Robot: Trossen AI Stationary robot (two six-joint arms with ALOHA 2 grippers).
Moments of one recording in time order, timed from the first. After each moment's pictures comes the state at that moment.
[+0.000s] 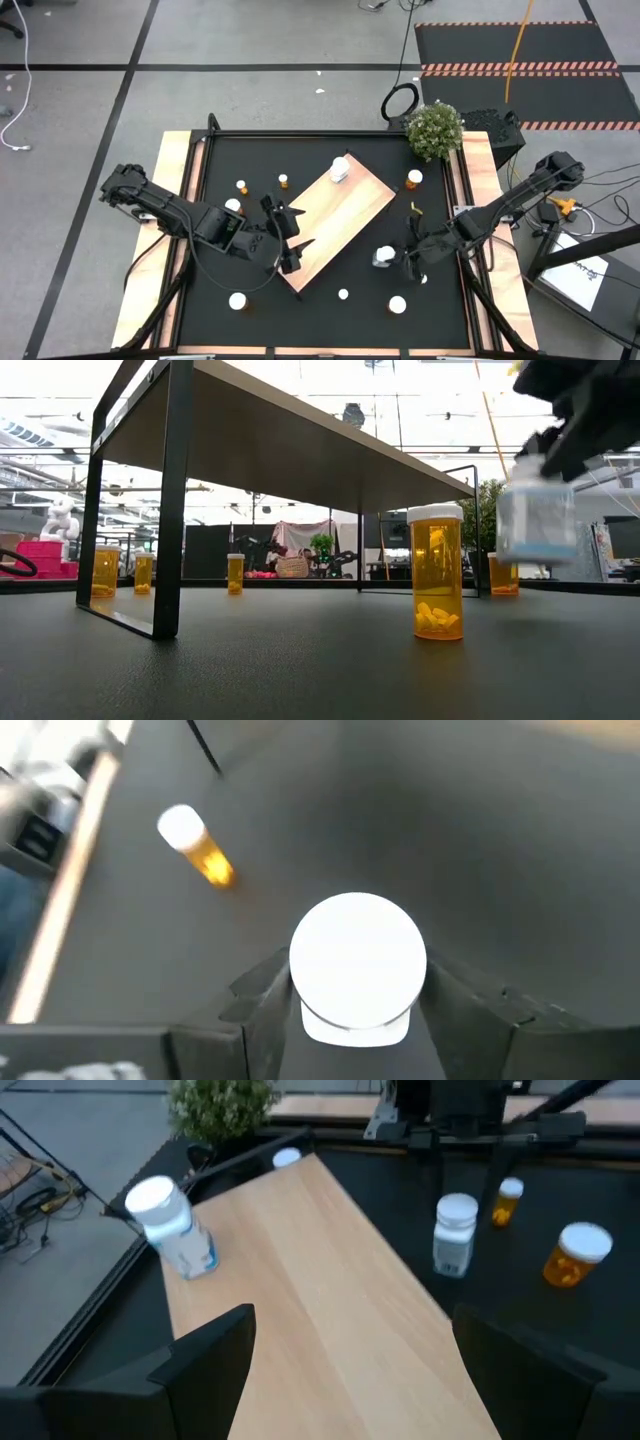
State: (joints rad) left arm -0.43 1.53 1.46 -0.66 -0.68 -0.37; right arm 0.52 1.03 0.52 -0.25 0.31 0.56
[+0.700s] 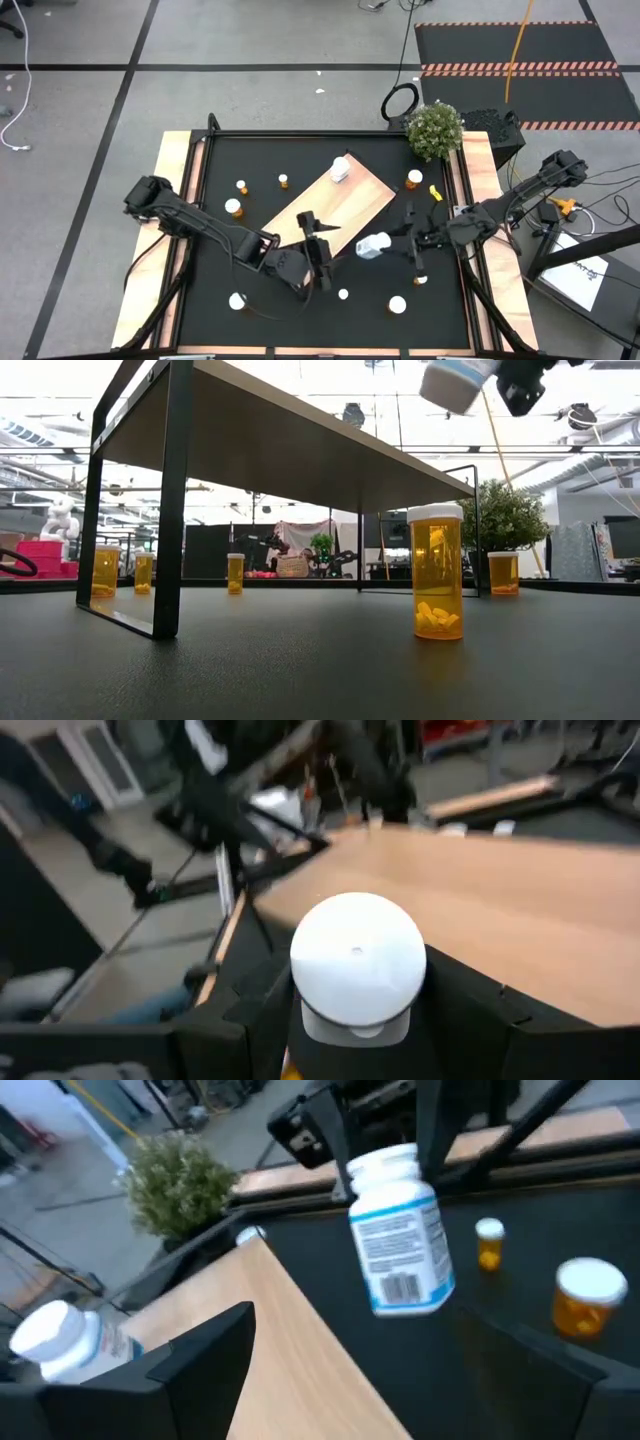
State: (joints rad) left arm -0.43 1.76 1.46 -0.19 -0.73 -0.02; right arm 0.51 0.87 0.52 0.14 0.43 0.39
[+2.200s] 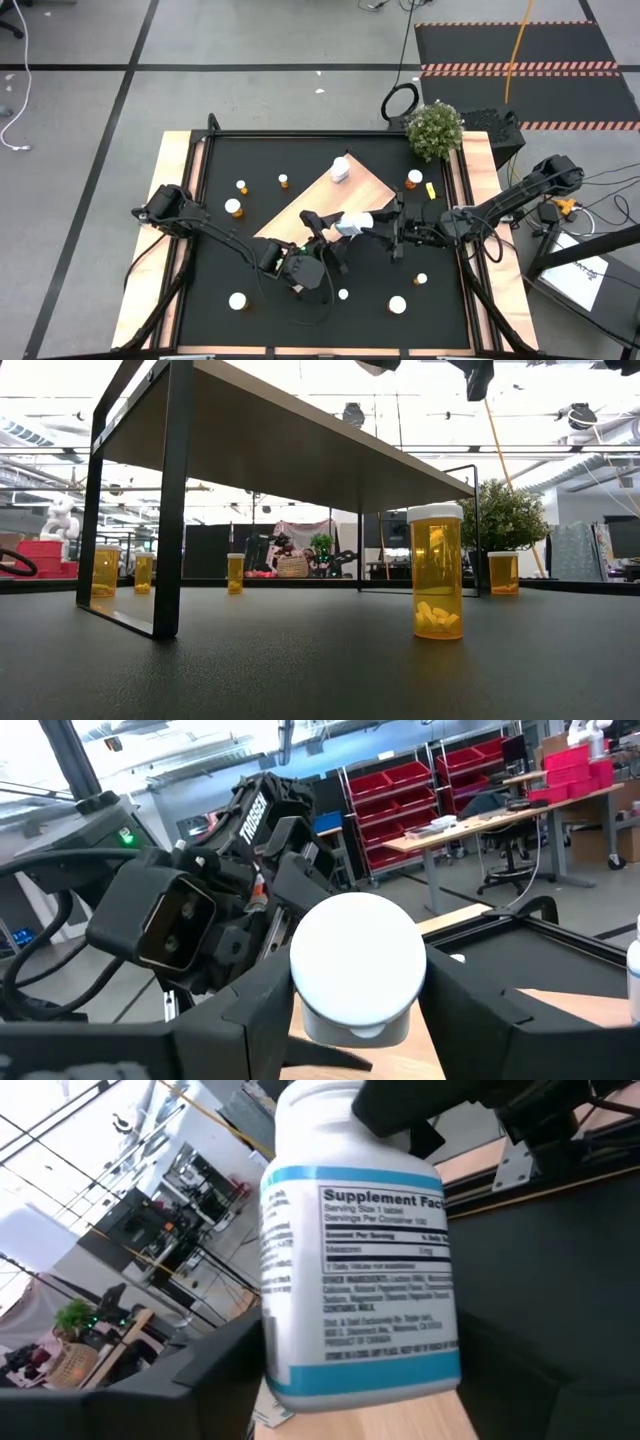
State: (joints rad) left arm -0.41 1.91 1.46 0.12 -1.13 0.39; right arm 0.42 1.12 0.52 0.73 0.57 0.25
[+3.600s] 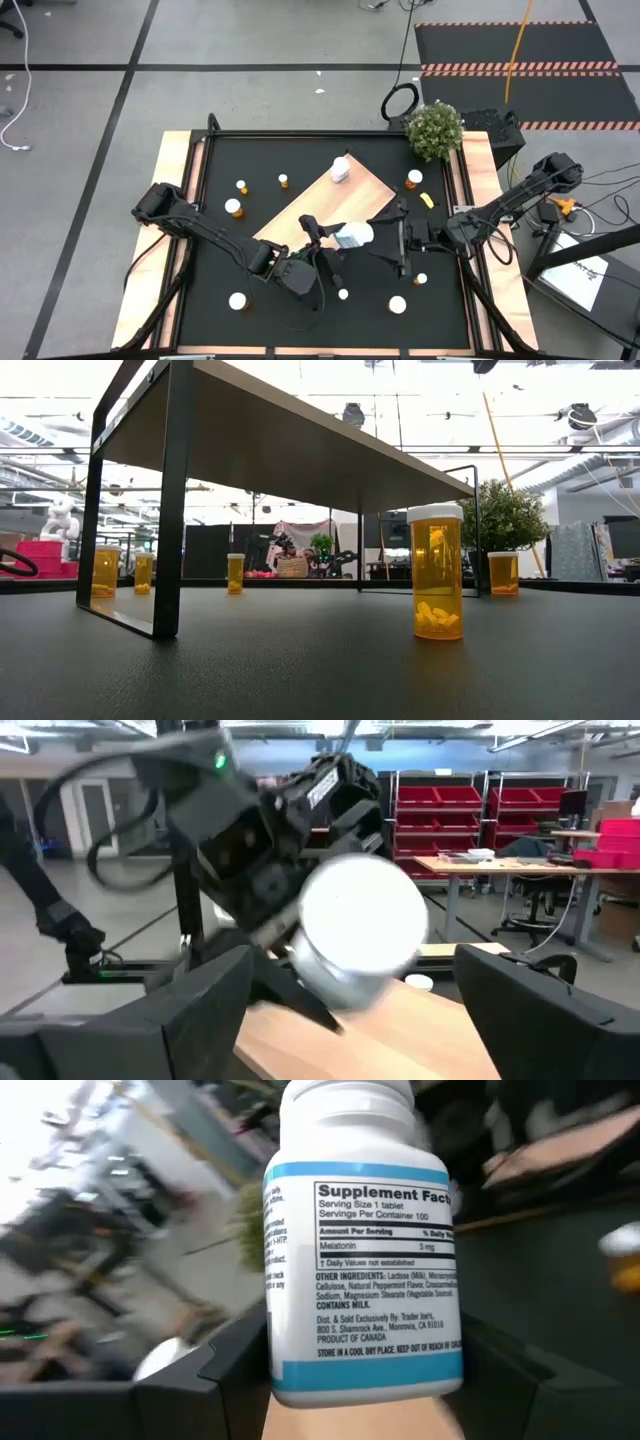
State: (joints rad) left arm -0.45 1.85 1.46 0.05 -0.98 0.25; right arm 0.50 1.08 0.52 0.68 0.52 -0.02
